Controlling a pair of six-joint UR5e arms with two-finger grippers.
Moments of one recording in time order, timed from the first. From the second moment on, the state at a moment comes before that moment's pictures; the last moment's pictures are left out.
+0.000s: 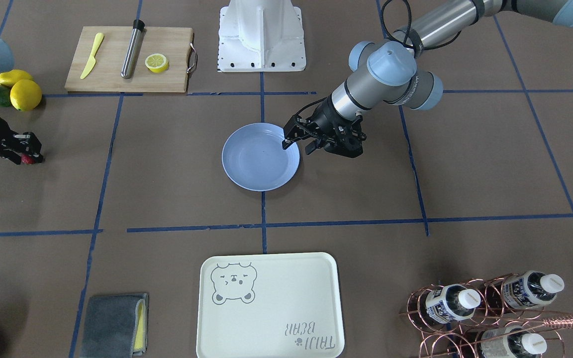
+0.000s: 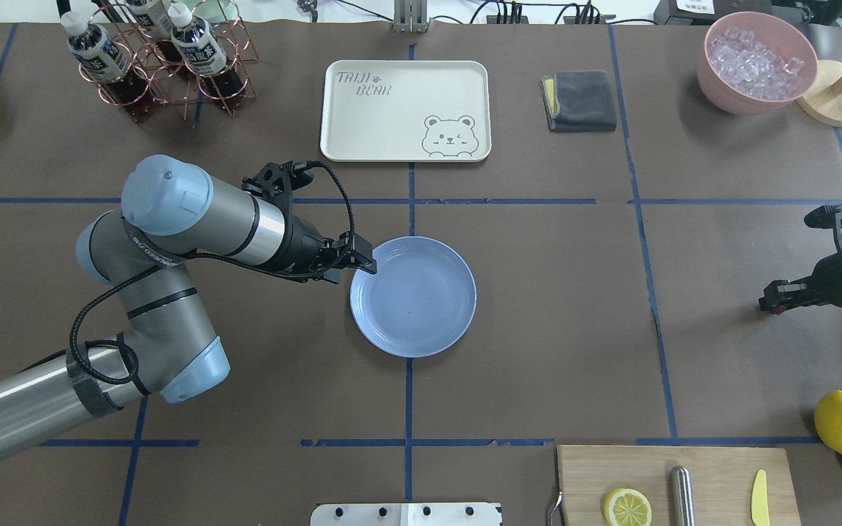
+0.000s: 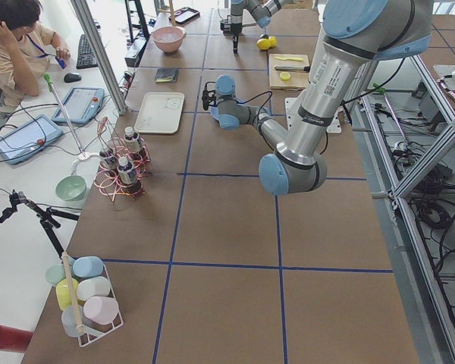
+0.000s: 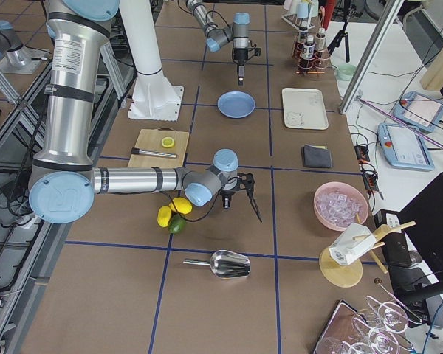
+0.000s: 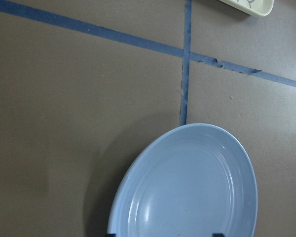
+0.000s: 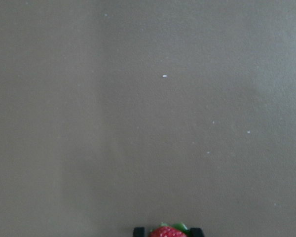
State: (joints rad) left arm -0.59 -2.10 -1.55 -2.37 -2.08 -1.46; right arm 0.90 -1.73 1.66 -0.85 2.17 0.87
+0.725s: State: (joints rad) left arm -0.63 -2.03 -1.64 -2.36 -2.11 -1.46; right arm 0.79 -1.52 1.87 -0.98 2.15 1.30
